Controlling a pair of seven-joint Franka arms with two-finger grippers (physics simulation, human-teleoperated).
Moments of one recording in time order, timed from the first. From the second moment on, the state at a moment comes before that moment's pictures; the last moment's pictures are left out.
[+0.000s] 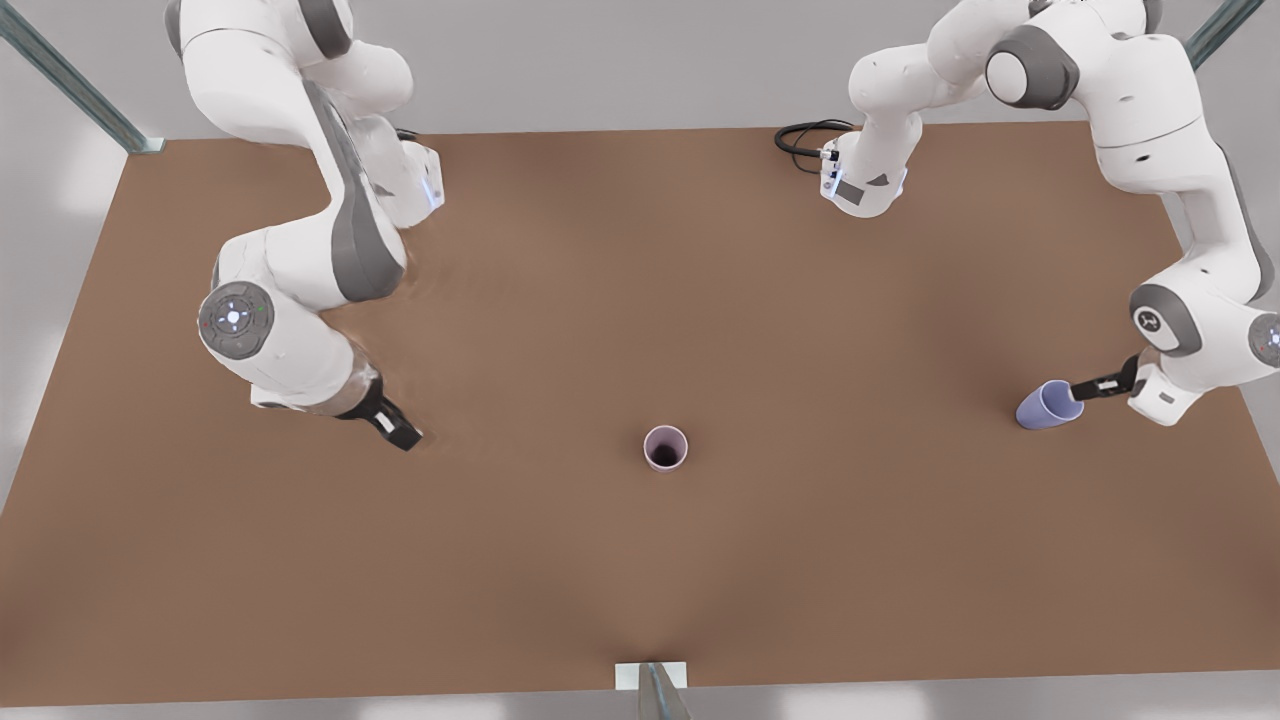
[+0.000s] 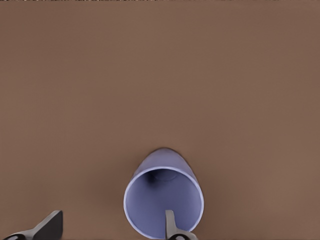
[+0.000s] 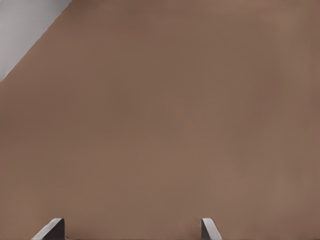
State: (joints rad) left arm 0.16 0.47 0.33 -1.82 -0.09 2.15 0.35; right arm 0.16 0.28 -0.01 -1.45 0.09 1.71 0.98
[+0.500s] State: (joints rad) left arm 0.18 0.56 0.31 -1.87 -0.14 2.25 0.40; right arm 0.00 0.34 0.00 -1.32 0.08 1.54 0.31
